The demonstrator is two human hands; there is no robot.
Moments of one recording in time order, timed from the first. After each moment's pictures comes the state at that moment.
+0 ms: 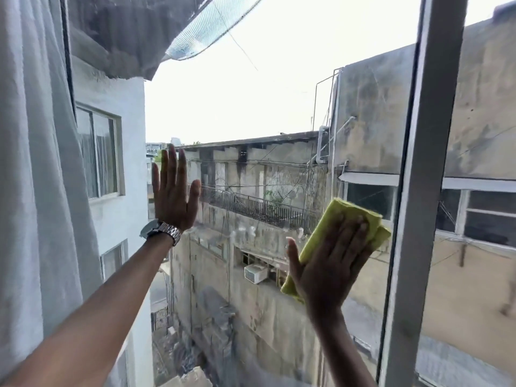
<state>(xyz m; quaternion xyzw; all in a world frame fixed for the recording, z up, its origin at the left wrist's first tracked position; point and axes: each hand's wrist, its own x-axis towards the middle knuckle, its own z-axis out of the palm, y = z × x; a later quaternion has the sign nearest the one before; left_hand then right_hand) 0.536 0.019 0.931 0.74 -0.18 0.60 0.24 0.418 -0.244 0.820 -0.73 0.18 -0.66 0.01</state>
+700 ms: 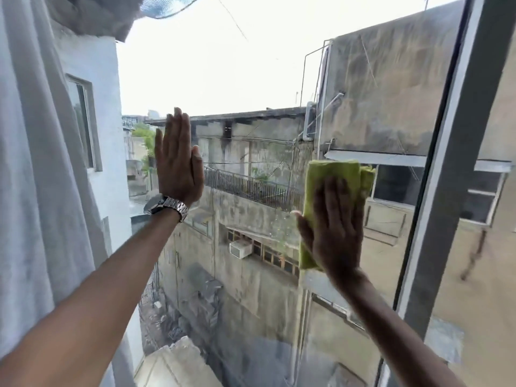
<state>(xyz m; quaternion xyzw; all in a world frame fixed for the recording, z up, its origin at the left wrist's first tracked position) 0.553 0.029 0.921 0.67 -0.23 0.64 0.28 0.421 -0.243 0.830 -0.72 0.05 -0.67 -0.18</state>
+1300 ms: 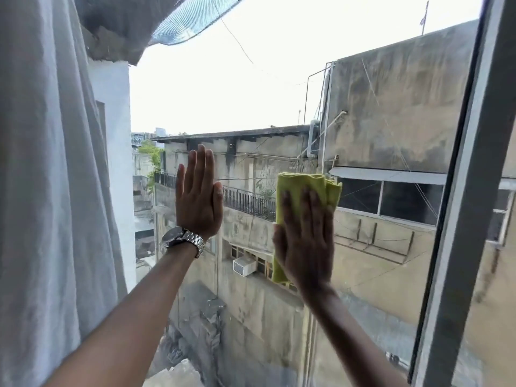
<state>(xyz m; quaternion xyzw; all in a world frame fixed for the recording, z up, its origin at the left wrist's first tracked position) 0.565 0.031 0.901 0.70 -0.22 0.64 0.23 0.460 -0.170 0.842 -0.75 0.02 -0.65 -0.13</state>
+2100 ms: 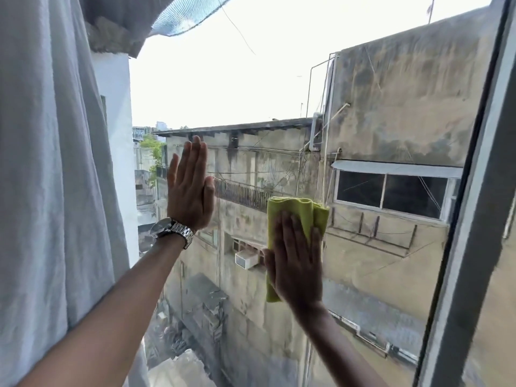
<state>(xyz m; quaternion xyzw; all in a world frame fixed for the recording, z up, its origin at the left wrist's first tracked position) 0.580 0.061 0.897 0.68 -0.27 0.64 0.22 0.472 -0.146 0.780 -0.76 0.00 -0.63 -0.17</state>
